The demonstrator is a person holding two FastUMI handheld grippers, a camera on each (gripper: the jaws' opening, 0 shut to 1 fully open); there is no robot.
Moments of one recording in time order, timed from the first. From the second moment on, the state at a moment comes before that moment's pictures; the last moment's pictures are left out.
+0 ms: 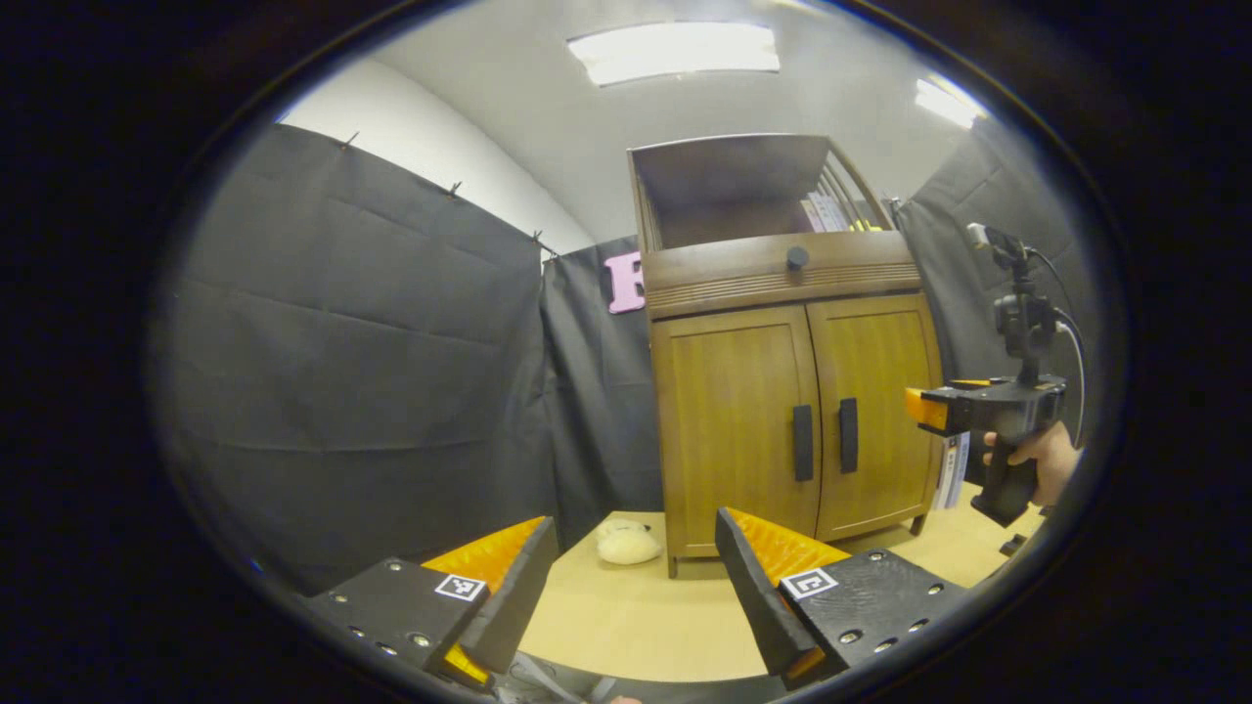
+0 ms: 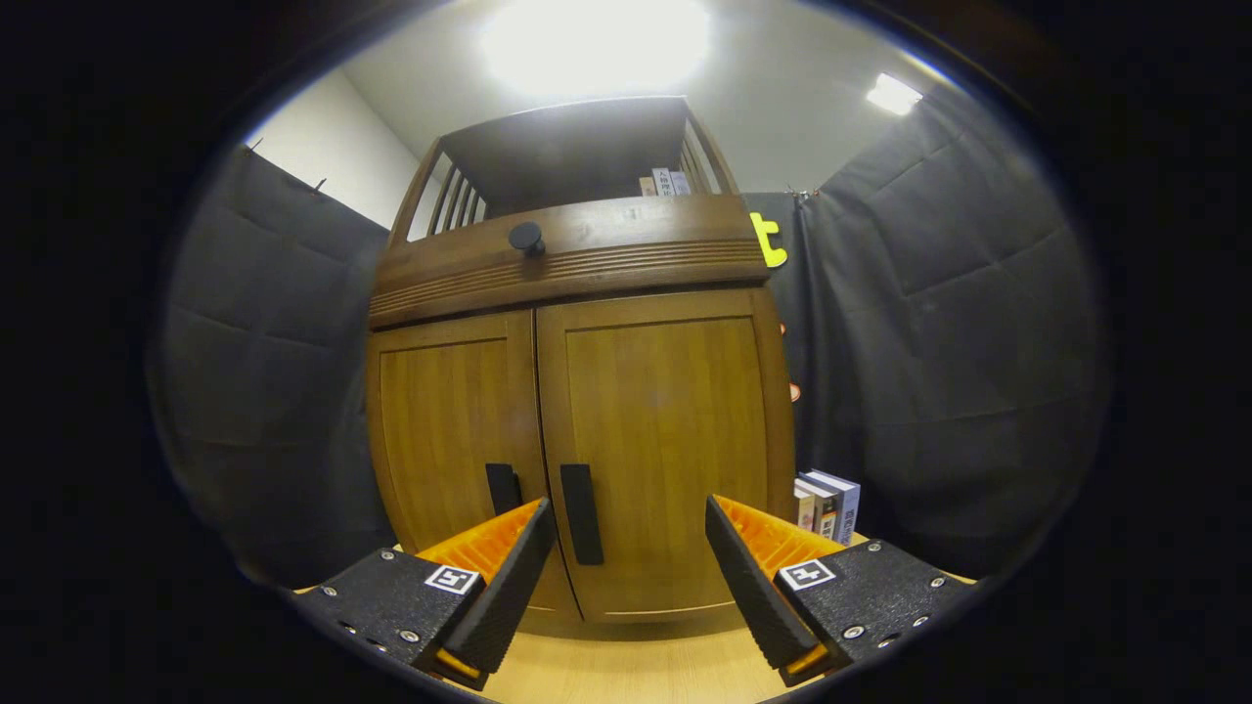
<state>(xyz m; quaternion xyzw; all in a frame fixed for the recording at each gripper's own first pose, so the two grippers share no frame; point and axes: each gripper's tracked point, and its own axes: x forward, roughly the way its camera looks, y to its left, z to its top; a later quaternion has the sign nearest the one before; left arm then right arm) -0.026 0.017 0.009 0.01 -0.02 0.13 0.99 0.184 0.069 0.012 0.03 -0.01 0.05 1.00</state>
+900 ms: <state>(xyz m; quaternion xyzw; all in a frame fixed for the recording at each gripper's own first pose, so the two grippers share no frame) -0.037 0.046 0.003 0.01 0.00 0.19 0.98 0.305 0.119 -0.046 0.03 0.06 0.07 1.00</state>
